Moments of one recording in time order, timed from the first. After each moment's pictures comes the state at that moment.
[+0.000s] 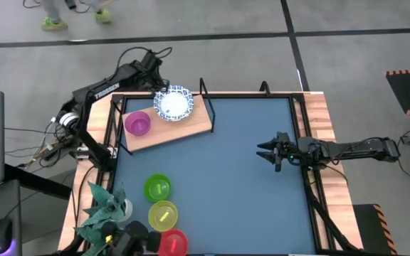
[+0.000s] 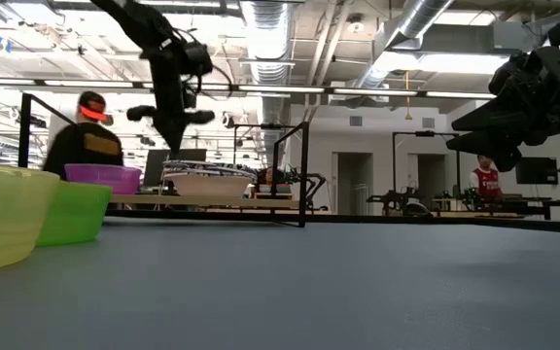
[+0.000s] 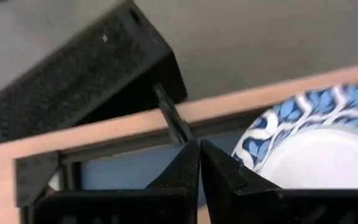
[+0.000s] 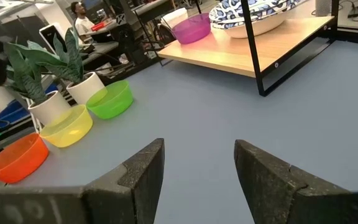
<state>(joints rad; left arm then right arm) 0.92 1.63 1.35 -0.75 -0.32 -0.35 0.00 0.26 0.01 0.04 0.17 0.45</state>
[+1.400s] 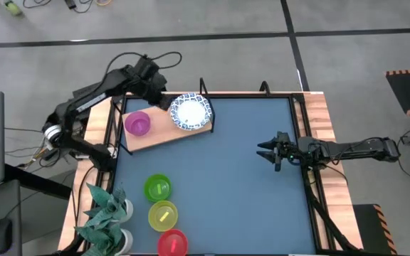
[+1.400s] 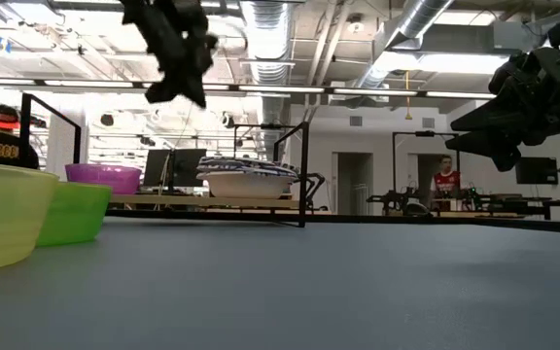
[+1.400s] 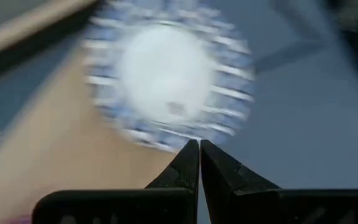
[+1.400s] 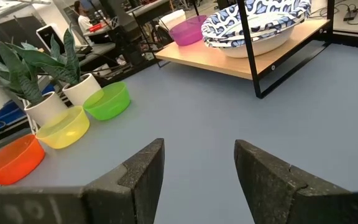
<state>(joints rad) 0.74 1.41 1.36 -0.89 0.37 -0.29 0.00 0.26 0.01 0.04 0.18 0.44</state>
